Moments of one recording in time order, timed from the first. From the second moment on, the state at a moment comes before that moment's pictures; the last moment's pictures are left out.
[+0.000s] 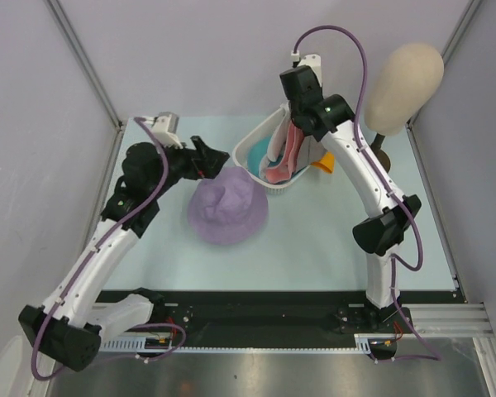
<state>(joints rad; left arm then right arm) -0.38 1.02 1.07 -0.18 0.20 -0.45 0.59 2.01 2.38 -0.99 0.67 0.22</state>
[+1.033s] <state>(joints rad) -0.66 1.77 1.59 -0.02 0.21 -0.37 0.58 1.90 2.33 -1.05 0.60 0.30</state>
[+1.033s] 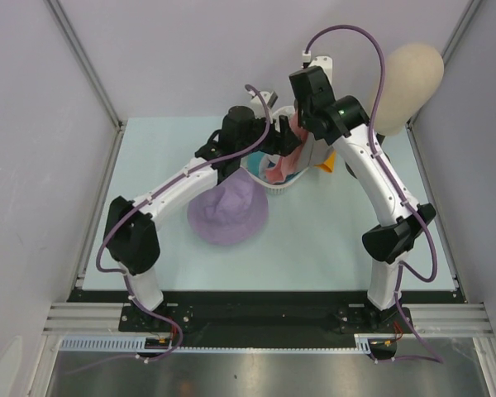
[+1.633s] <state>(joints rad) -0.66 1.87 1.68 -0.07 0.07 -0.38 0.56 1.80 2.33 -1.12 0.70 0.28</state>
